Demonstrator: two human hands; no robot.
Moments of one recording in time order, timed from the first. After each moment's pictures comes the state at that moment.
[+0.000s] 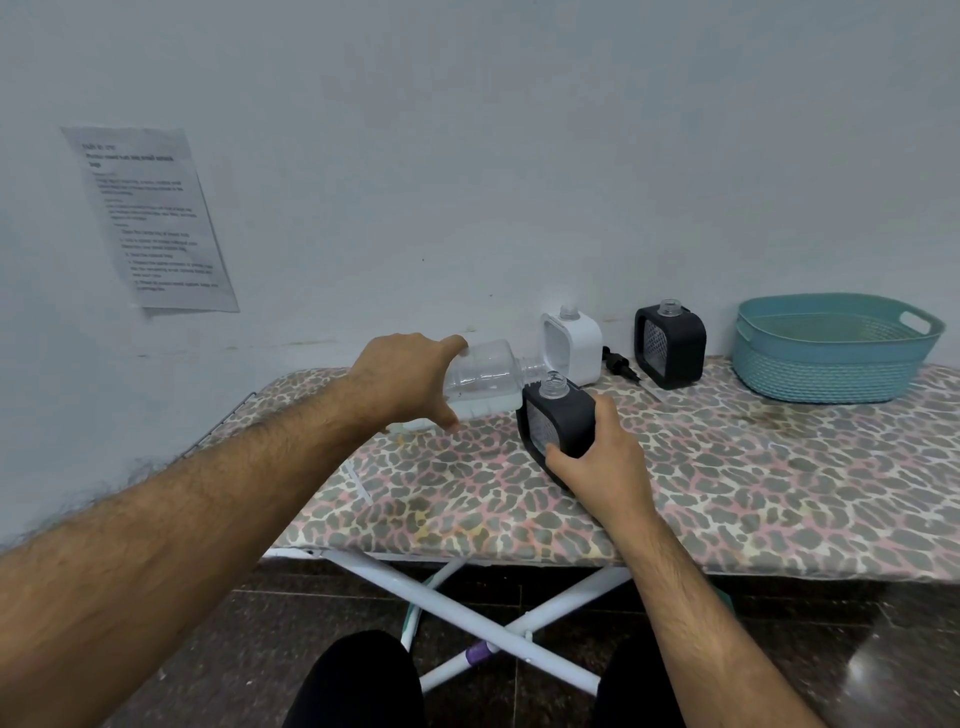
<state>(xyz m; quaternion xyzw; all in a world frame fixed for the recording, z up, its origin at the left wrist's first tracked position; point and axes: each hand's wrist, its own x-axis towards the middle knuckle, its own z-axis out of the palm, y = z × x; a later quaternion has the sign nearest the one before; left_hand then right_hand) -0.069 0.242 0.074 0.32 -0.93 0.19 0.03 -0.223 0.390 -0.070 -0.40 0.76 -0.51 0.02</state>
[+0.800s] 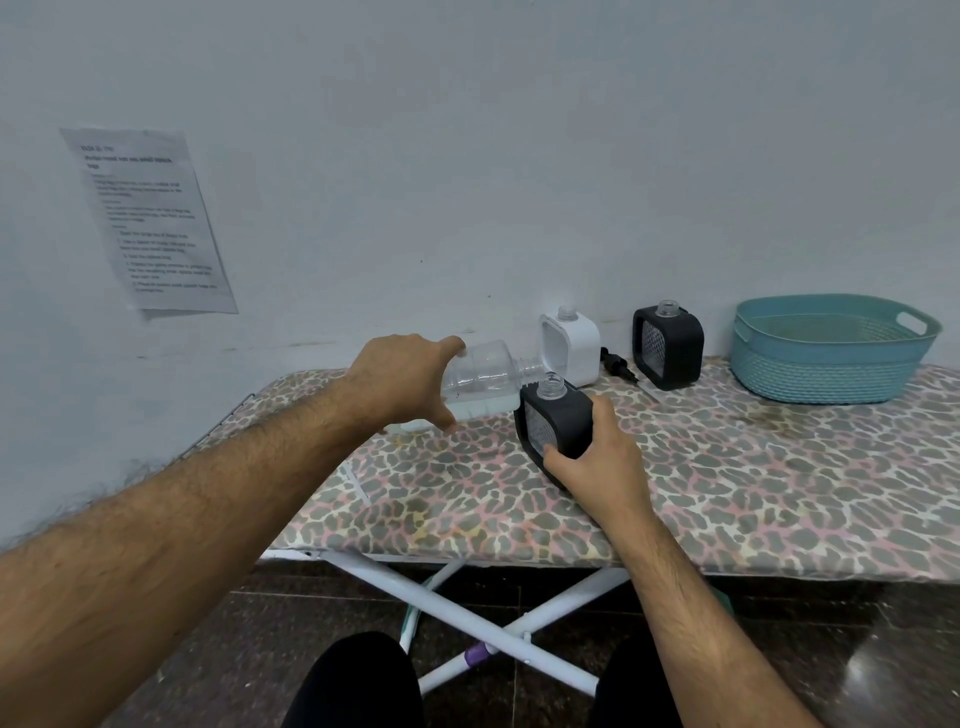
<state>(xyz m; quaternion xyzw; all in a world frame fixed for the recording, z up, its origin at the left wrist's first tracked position) -0.070 0.242 0.074 0.32 -0.93 0.20 0.03 -0.223 0.390 -0.069 -0.41 0.76 -0.51 0.02</state>
